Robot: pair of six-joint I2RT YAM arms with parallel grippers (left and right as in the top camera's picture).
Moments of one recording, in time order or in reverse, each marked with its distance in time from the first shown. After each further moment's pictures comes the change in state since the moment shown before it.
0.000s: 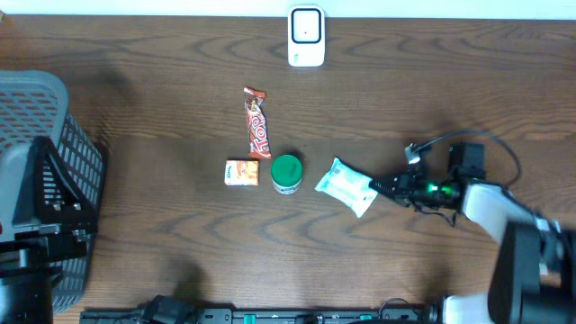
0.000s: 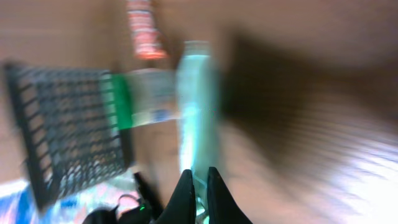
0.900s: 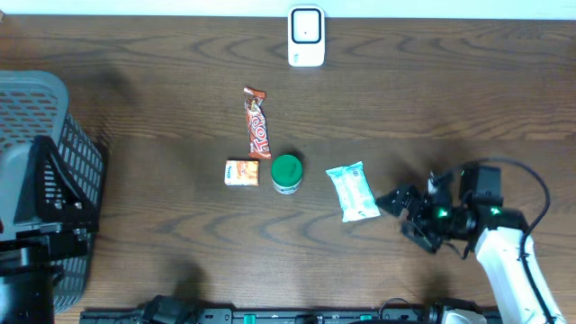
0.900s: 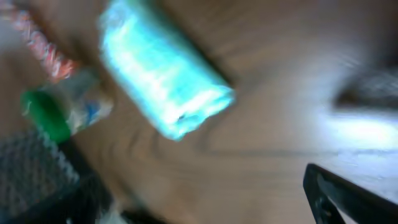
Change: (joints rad) left arm 0.000 0.000 -0.005 0.002 0.000 0.000; right arm 0.001 -0.383 -0.092 -0.415 0.416 0.310
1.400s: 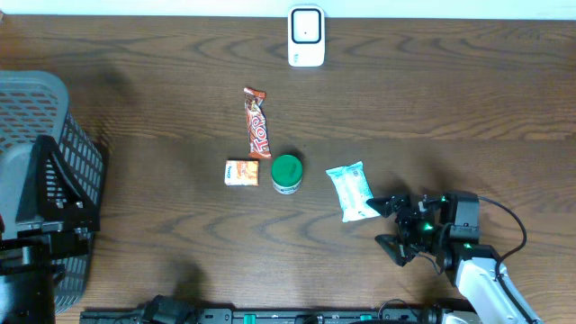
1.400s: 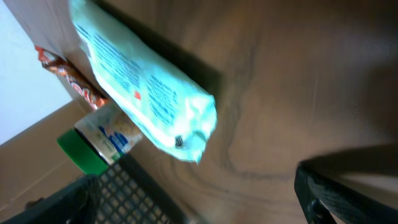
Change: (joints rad) left arm 0.000 -0.002 -0.005 0.003 0.000 0.000; right arm 0.093 -0.043 -0.317 0.520 -0.080 0.573
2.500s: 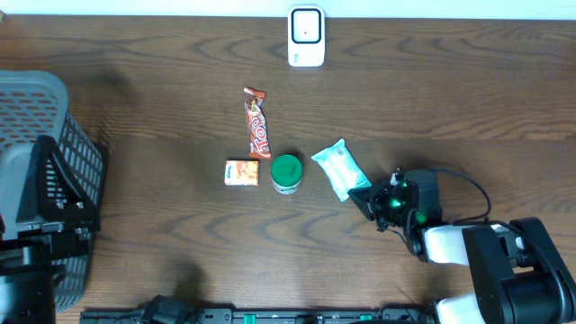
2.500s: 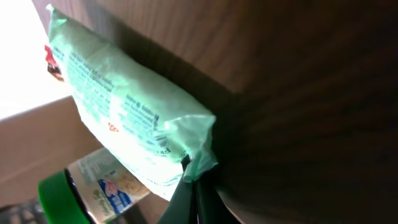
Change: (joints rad) left arm 0.000 -0.002 -0.003 0.000 0.000 0.000; right arm 0.227 0.524 0.043 0.745 0.178 0.079
